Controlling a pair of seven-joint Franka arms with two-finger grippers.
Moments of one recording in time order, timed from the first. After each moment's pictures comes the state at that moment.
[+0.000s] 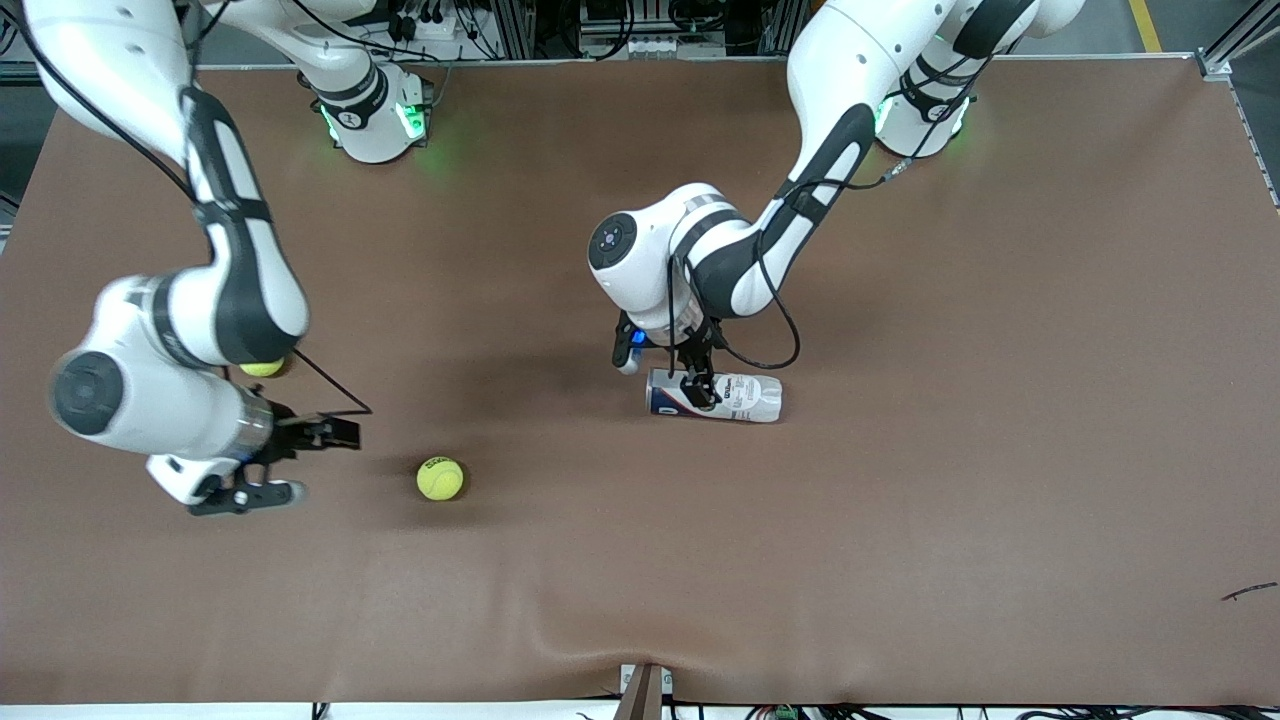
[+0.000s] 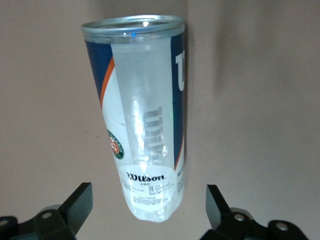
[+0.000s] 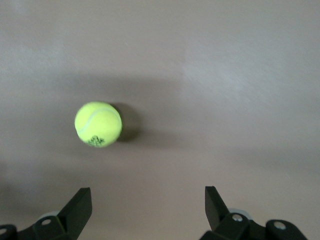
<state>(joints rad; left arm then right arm) -0.68 0.76 -0.17 -1.41 0.55 1.90 0.64 0.13 0.56 0.00 -1.50 0.10 2.03 -0.05</state>
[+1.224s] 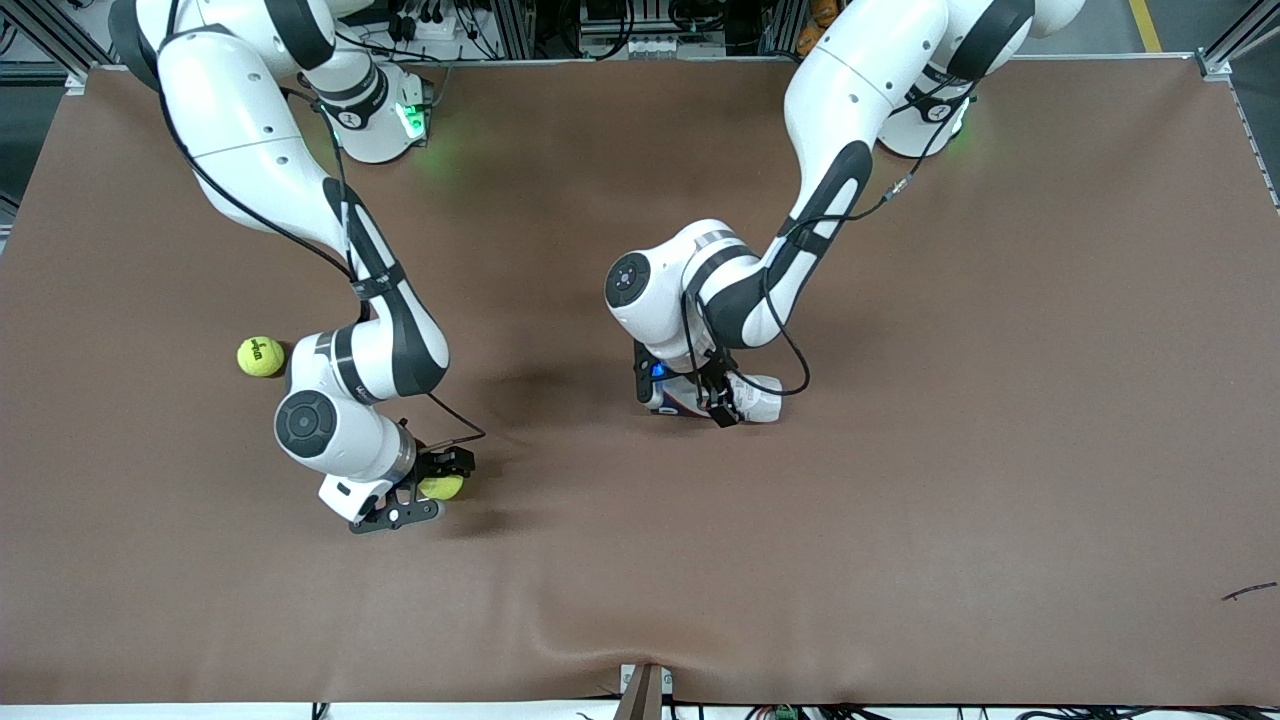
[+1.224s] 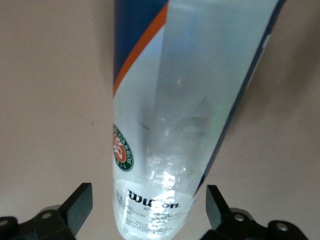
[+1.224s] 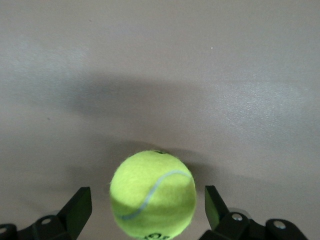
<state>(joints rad) -0.68 0.83 -0.12 -1.39 0.56 1.92 0.43 0.26 0.79 -0.01 -1.49 0.12 2.31 -0.01</state>
